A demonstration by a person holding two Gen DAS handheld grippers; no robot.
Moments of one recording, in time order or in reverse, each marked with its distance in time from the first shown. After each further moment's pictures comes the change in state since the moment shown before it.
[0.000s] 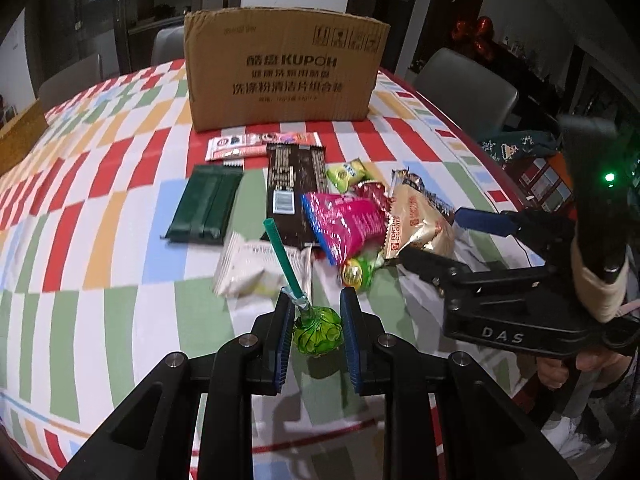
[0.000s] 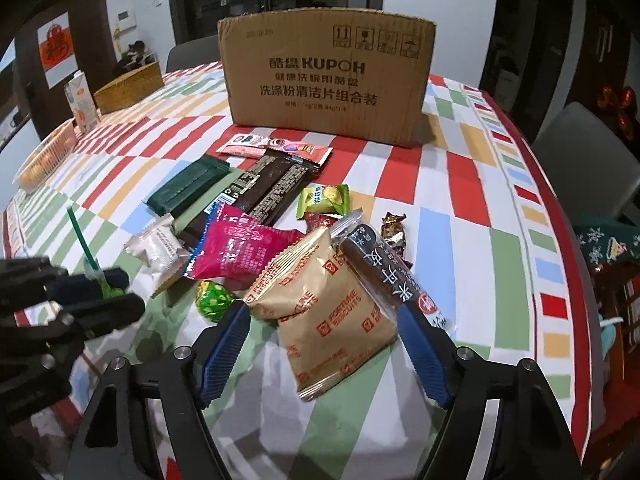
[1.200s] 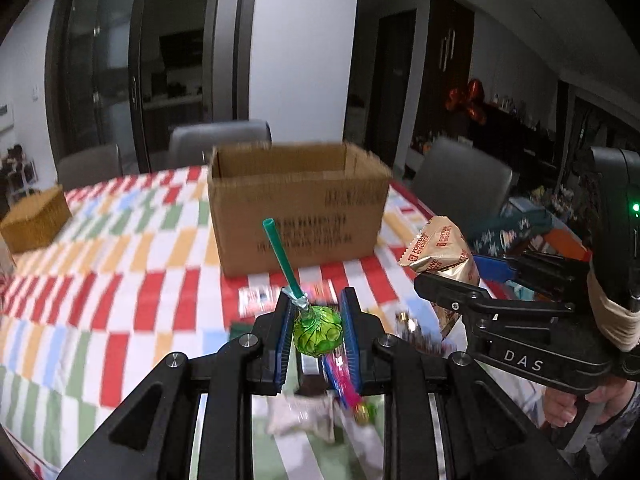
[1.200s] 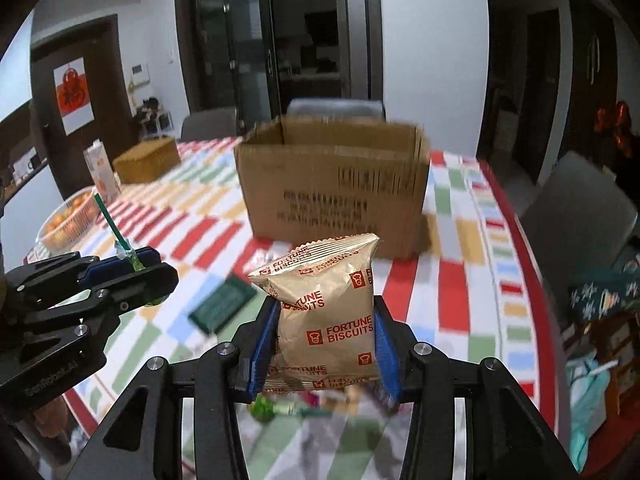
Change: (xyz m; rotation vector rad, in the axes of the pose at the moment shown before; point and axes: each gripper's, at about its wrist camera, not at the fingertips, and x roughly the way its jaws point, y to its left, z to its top) left arm -0.072 0.008 0.086 0.040 -0.334 0.048; right arm -0.072 -0.002 0.077 0.031 -0.240 0.038
